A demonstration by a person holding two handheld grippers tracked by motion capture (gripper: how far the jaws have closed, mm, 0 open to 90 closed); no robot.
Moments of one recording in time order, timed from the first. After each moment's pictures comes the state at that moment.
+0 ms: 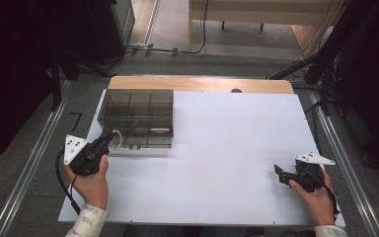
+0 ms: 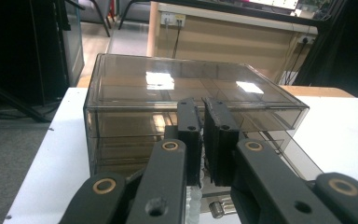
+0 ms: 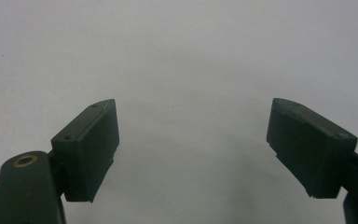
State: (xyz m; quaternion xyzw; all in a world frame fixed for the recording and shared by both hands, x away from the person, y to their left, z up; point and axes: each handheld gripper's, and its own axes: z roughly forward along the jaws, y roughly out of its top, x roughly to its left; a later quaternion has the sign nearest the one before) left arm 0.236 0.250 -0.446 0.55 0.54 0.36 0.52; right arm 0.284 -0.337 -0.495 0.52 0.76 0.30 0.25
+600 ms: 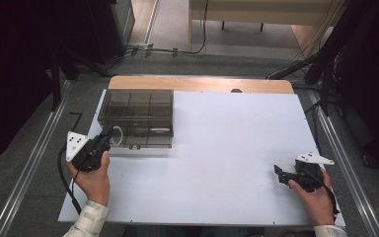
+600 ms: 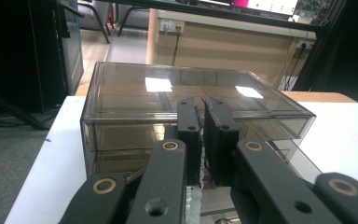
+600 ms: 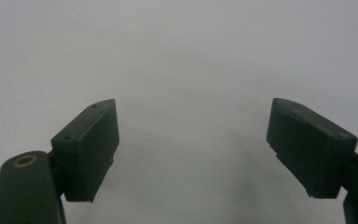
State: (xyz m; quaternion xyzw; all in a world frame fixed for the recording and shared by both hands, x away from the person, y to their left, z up) left arm 0.247 0.252 -0.448 0.55 0.54 0.36 0.53; right arm 0.285 -0.337 -0.497 0.52 0.76 0.30 0.25
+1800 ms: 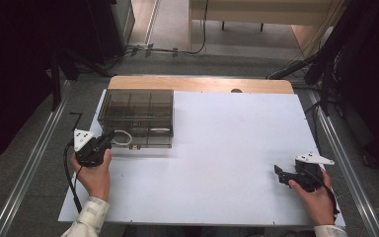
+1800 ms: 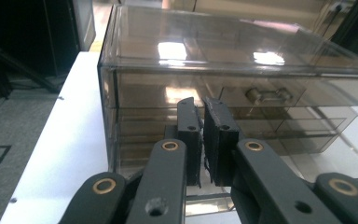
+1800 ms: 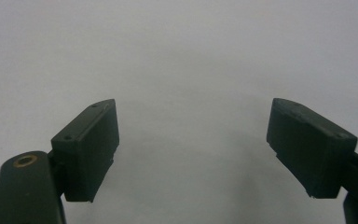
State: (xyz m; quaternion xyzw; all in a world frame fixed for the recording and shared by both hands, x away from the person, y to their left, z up) left arm 0.270 0.261 -0.473 0.57 0.58 0.34 0.47; right arm 0.285 -0.337 -0.497 0.52 0.76 0.30 0.24
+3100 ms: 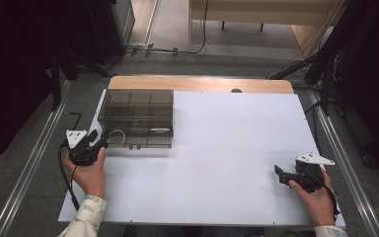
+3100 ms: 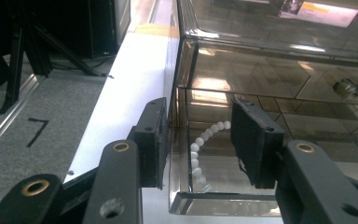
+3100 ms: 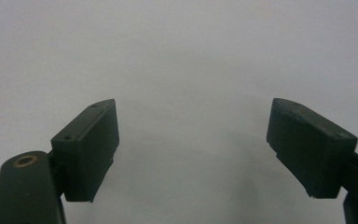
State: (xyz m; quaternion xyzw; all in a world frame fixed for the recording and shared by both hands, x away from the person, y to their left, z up) left arm 0.276 0.282 -0.484 0.54 0.64 0.35 0.43; right arm 0.284 -0.338 -0.497 0.52 0.76 0.30 0.24
